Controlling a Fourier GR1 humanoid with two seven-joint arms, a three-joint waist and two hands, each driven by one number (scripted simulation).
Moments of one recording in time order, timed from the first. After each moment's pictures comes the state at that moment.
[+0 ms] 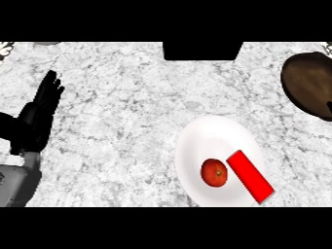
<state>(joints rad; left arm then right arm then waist) -0.23 0.40 -0.11 -1.43 0.25 0.24 0.01 0.19 -0.97 0.07 -2.04 -0.16 -0.06 -0.03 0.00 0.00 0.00</state>
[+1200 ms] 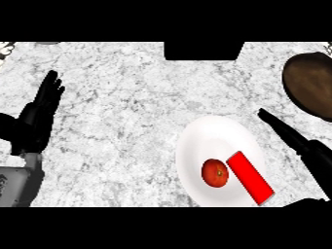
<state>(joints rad) -0.21 0.32 -0.04 -1.46 0.16 0.18 0.05 -0.02 -0.64 0.28 -2.07 0.11 0.12 0.40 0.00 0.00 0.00</state>
